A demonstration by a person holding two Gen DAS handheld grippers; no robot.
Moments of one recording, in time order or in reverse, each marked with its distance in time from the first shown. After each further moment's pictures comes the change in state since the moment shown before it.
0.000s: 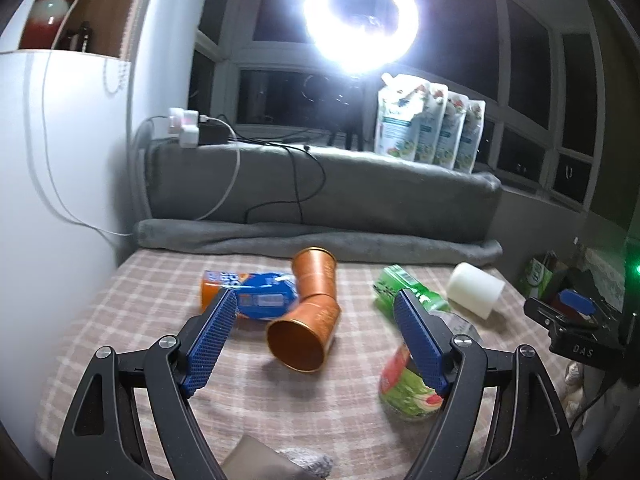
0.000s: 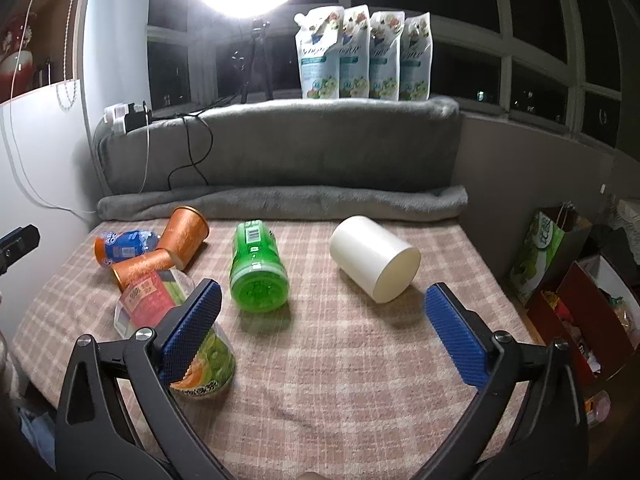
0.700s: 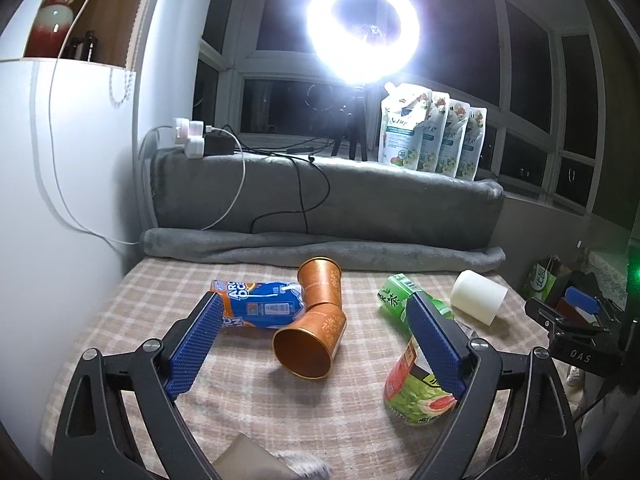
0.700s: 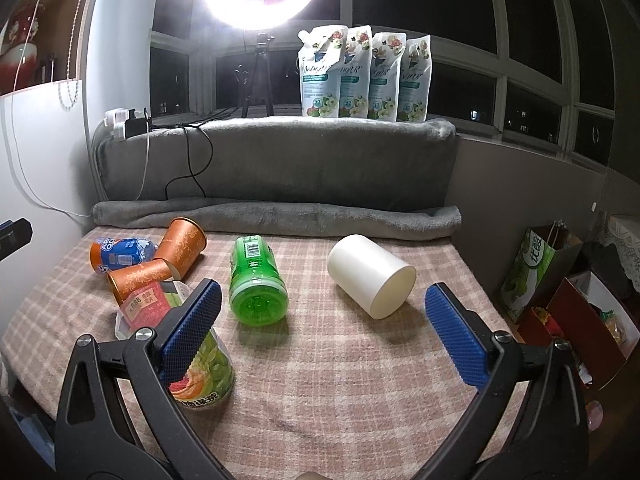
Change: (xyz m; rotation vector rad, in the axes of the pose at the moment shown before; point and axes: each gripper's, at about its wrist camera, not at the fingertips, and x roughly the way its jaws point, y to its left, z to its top) left arm -0.007 0.000 0.001 0.006 -0.025 0.007; right arm -0.006 0.013 0.002 -0.030 -0.051 -0.033
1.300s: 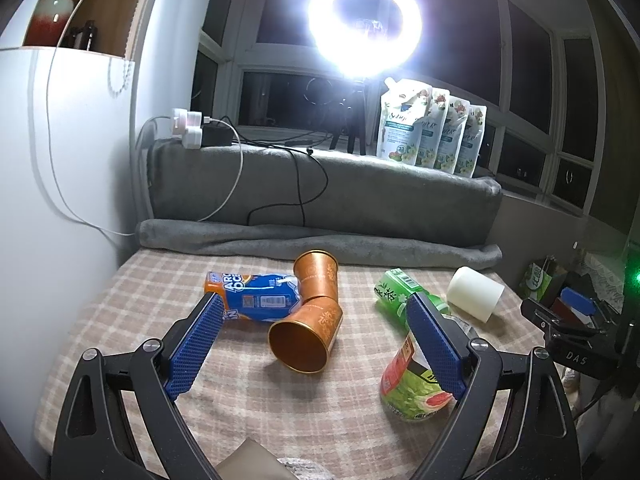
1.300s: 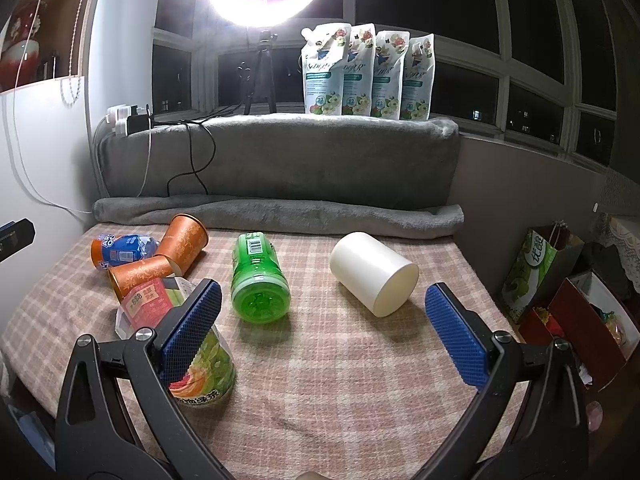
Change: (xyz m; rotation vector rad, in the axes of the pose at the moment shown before) left arm 0.002 0.002 -0.002 -0.018 0.020 -0.015; right arm -0.001 0.002 0.000 -0.006 0.003 0.000
